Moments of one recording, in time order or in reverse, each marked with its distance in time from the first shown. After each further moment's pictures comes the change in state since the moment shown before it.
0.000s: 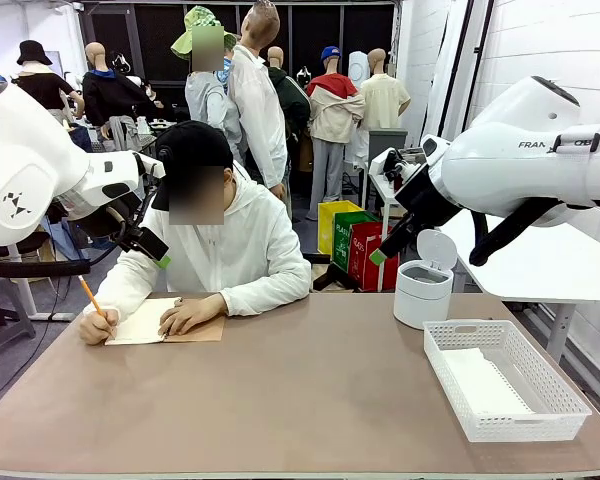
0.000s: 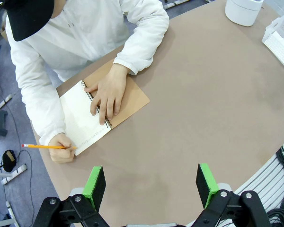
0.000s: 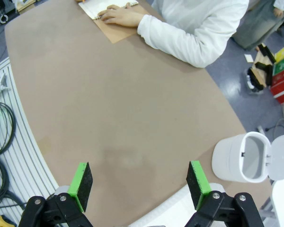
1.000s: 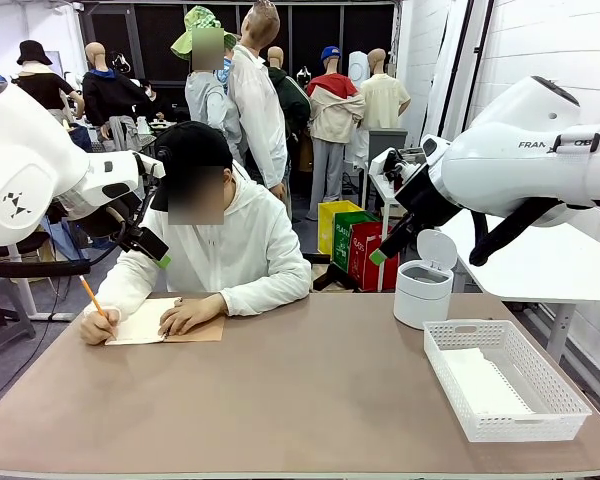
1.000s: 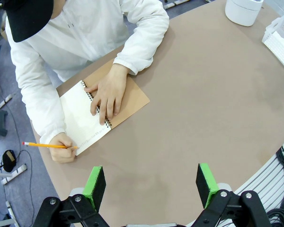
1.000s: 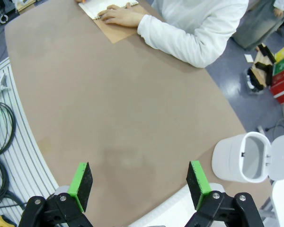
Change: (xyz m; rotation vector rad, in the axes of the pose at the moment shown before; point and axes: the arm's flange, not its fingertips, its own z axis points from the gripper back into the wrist) left arm 0.000 0.000 0.000 0.000 0.000 0.000; right arm 0.000 0.000 0.000 0.000 0.000 0.000
